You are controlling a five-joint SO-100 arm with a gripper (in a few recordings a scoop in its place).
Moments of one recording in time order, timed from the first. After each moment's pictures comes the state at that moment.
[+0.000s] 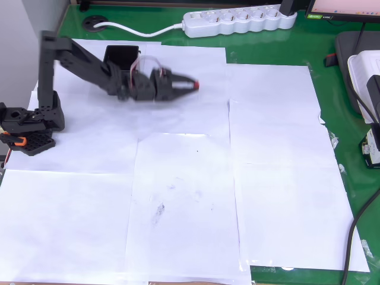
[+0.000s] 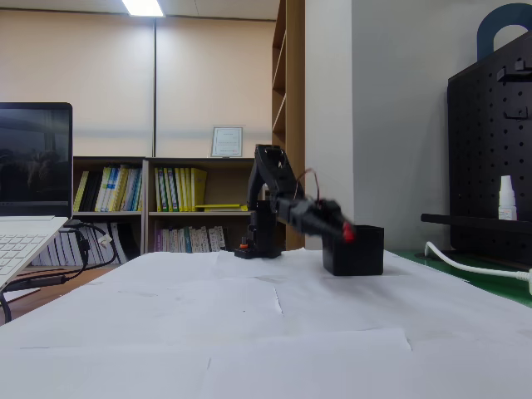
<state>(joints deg) -14.6 83.7 57.7 -18.8 -77.1</state>
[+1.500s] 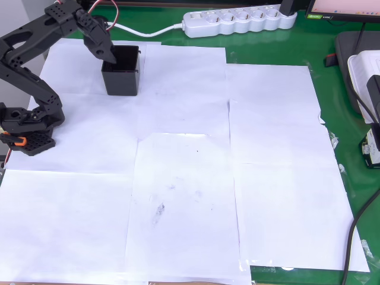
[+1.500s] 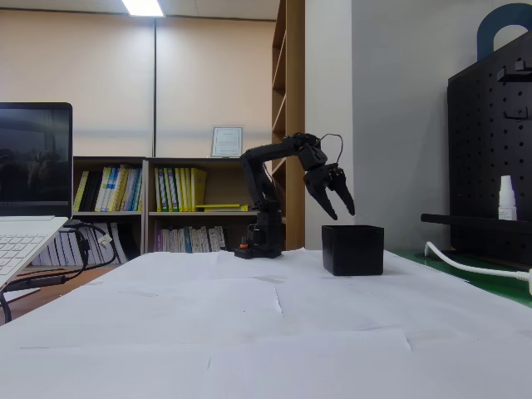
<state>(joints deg) -39.3 56.2 68.4 69.8 -53.8</state>
